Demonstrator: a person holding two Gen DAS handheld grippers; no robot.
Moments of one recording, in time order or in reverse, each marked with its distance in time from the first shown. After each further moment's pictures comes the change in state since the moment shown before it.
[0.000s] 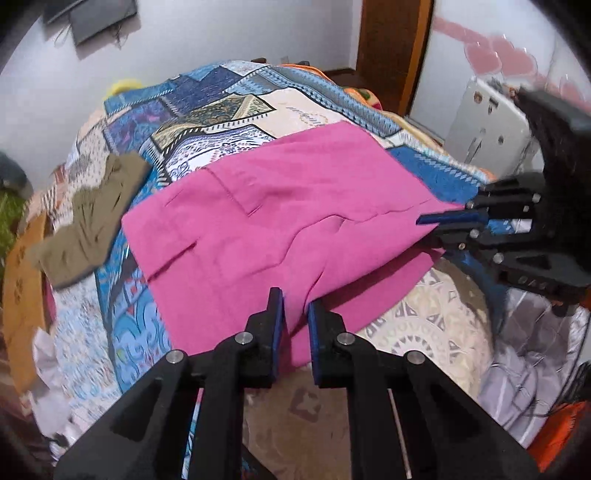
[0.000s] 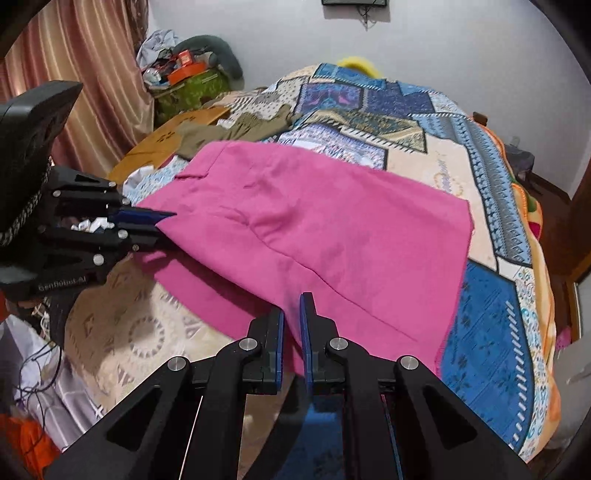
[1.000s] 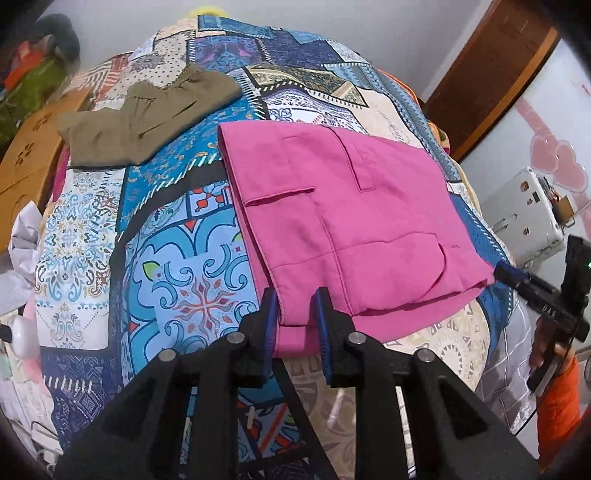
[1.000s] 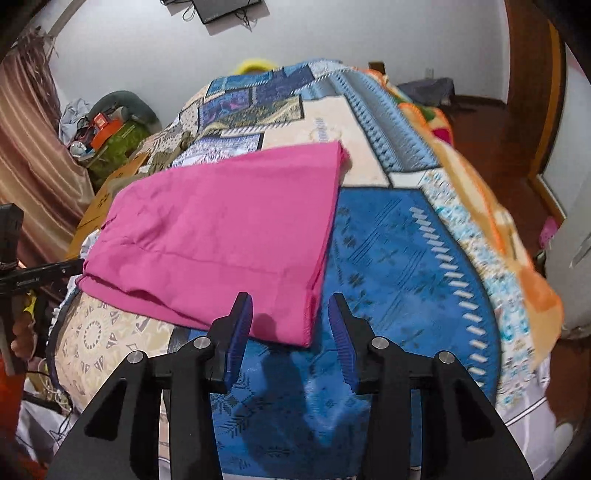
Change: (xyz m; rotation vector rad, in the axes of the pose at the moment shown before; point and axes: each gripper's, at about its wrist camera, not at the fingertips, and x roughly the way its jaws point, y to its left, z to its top) left arm -0.001 0.075 -0.035 -0.433 0.044 -0.018; right arm -0.042 -0.080 -0.054 0.386 -0.032 -0.098
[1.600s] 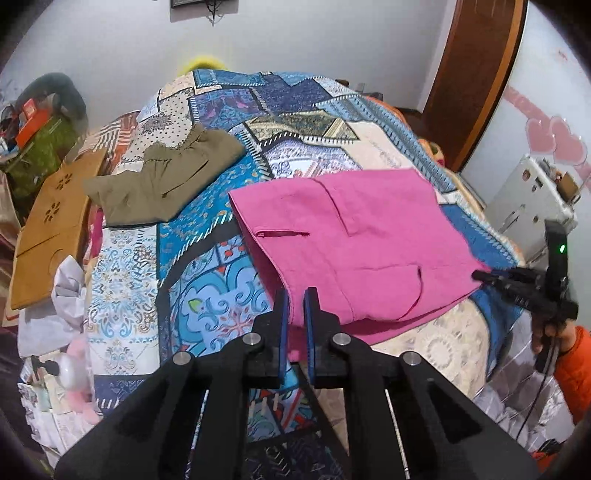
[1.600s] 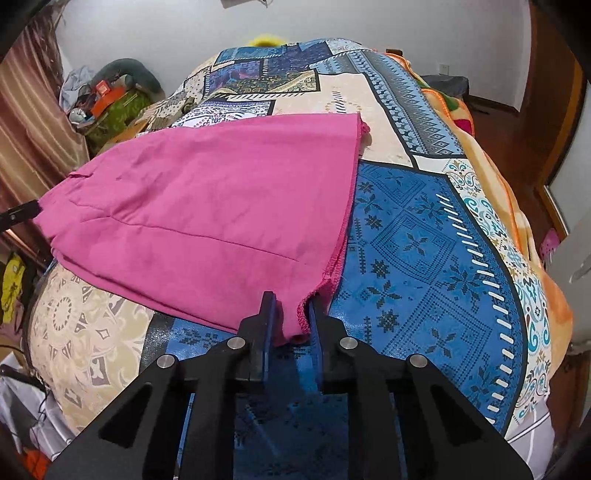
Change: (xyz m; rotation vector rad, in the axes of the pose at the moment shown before) left arm -0.054 -0.023 0.001 0.142 -0.126 0.118; right arm 0.025 0.011 -0.004 -0.078 0.070 -0.029
